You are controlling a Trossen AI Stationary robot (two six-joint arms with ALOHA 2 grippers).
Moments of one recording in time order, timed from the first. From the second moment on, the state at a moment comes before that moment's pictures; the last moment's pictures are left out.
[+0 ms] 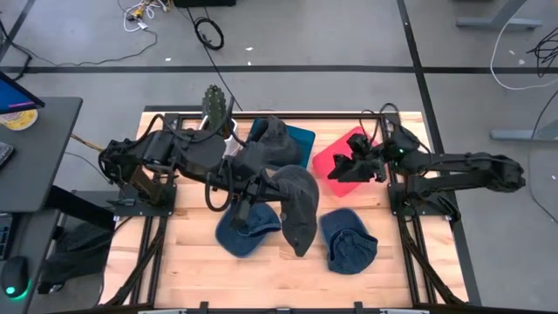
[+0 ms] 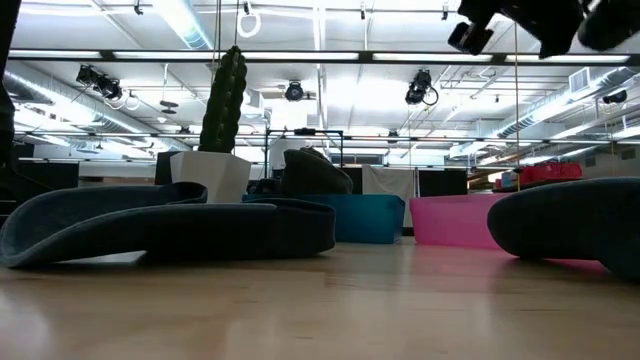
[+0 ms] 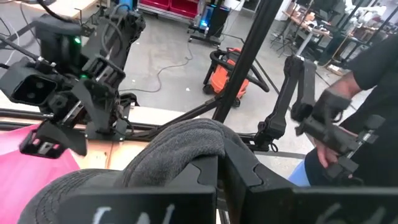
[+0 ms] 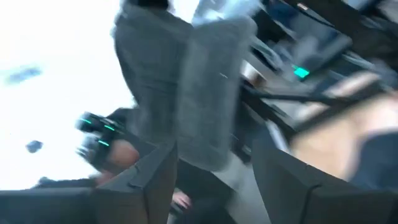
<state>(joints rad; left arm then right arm) -0.28 1.72 2.31 -0.83 -0.05 -0.33 -0.27 0.95 0.52 0.72 -0.80 1.06</state>
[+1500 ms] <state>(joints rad) -0.24 1.72 2.31 -0.76 -0.10 -0.24 -0.21 1.29 0.72 1.19 -0.87 1.33</state>
